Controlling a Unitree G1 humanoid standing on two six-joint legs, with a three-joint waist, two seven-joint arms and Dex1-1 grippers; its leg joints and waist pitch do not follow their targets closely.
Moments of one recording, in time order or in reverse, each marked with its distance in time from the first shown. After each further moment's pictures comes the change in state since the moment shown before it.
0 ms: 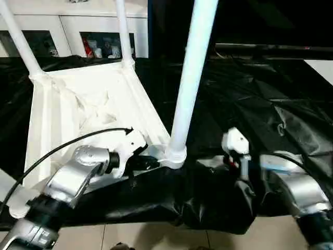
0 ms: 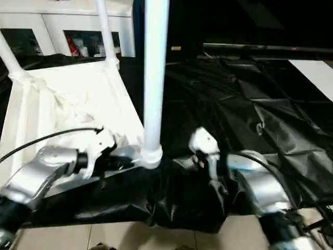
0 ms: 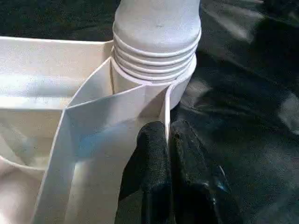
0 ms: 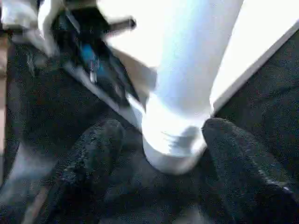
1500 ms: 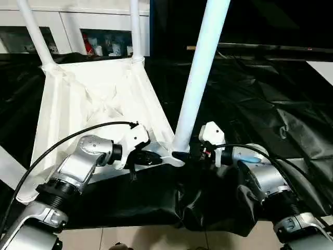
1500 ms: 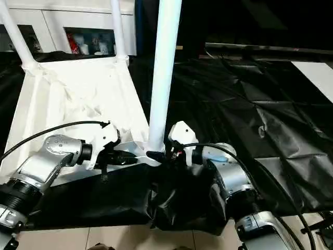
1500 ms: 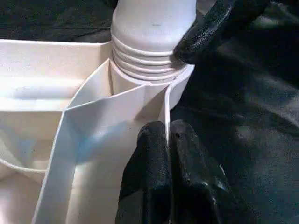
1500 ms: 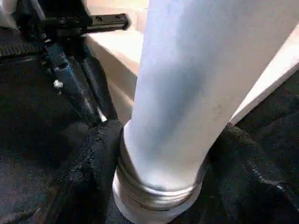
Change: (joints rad) left arm -0.116 -0.068 -0.003 0.205 0.083 -0.113 -0.079; right arm -0.149 0.173 0.021 0.375 -0.126 -0.258 -0.147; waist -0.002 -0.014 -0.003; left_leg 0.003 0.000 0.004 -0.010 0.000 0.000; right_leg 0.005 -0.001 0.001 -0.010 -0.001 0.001
